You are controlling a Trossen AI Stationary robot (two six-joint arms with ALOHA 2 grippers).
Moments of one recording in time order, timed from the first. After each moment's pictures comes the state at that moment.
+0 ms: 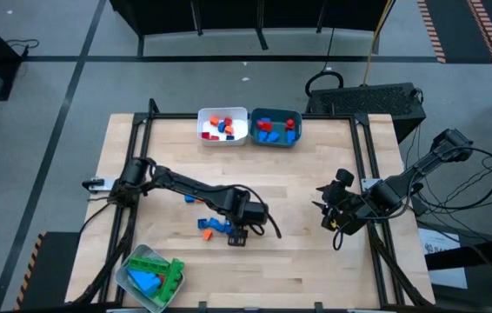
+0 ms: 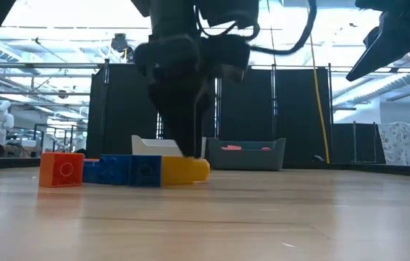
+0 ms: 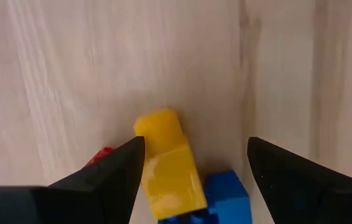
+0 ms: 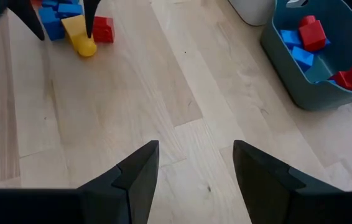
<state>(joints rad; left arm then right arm) -0.19 2.08 1.59 -0.84 0.04 -0.12 0.60 1.03 0.77 -0.84 0.71 0.77</state>
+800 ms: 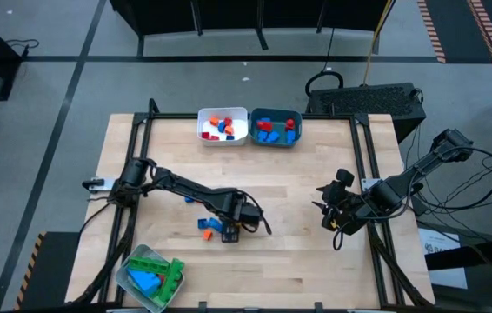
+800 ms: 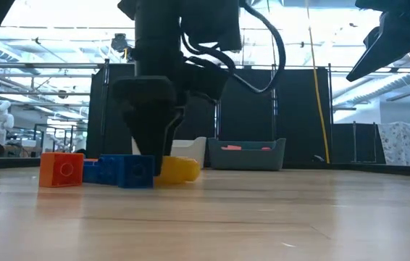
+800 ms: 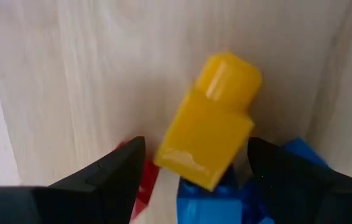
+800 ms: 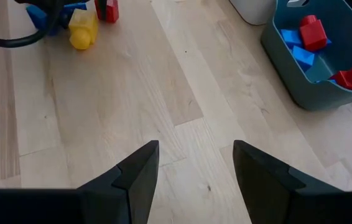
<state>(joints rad) -0.20 2.09 1.53 -0.95 -0.09 -0.23 0.60 1.03 0.77 -0.84 0.71 0.77</state>
